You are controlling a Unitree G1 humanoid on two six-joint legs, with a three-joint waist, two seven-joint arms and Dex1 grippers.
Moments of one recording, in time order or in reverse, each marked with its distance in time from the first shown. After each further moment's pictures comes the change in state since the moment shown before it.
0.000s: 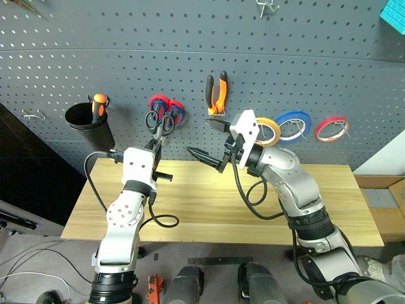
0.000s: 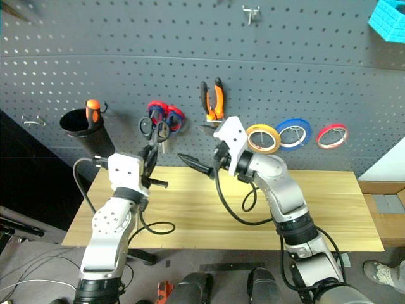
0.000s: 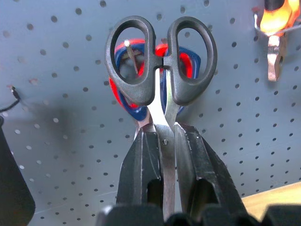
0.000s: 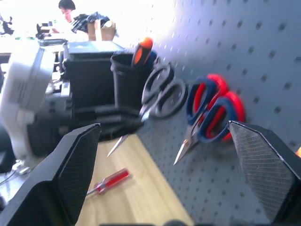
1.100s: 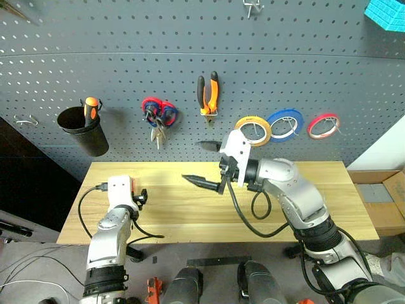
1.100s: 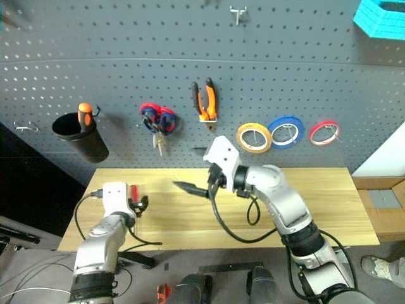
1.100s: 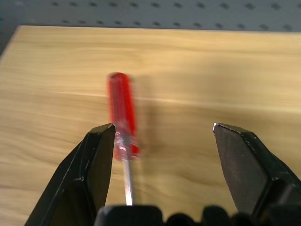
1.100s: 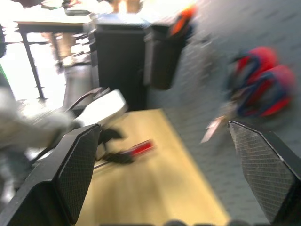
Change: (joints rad) left arm -0.088 0.028 0.220 0.372 -0.157 0.466 0.075; right arm 0.074 -0.077 0.141 -0.130 -0.009 0.112 0.071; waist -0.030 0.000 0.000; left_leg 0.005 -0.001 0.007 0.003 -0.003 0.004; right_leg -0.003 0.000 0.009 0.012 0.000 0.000
